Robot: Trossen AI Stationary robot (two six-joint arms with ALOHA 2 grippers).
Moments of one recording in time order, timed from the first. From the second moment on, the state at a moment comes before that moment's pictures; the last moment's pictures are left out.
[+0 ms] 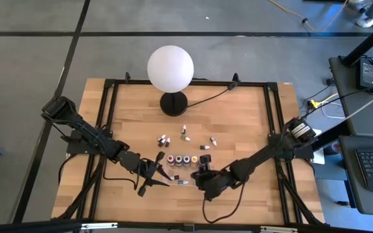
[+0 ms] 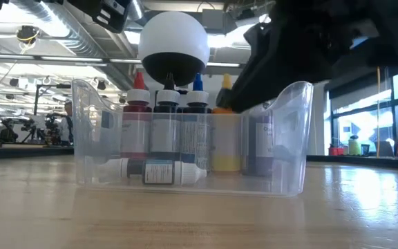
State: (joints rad) left arm -0.53 1.39 0.61 0.53 -0.14 -0.03; right arm 0.55 1.88 1.18 -0.20 0.51 0.10
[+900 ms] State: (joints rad) left arm -0.53 1.39 0.61 0.52 -0.14 -0.03; right arm 0.55 1.90 1.18 -0.20 0.48 0.10
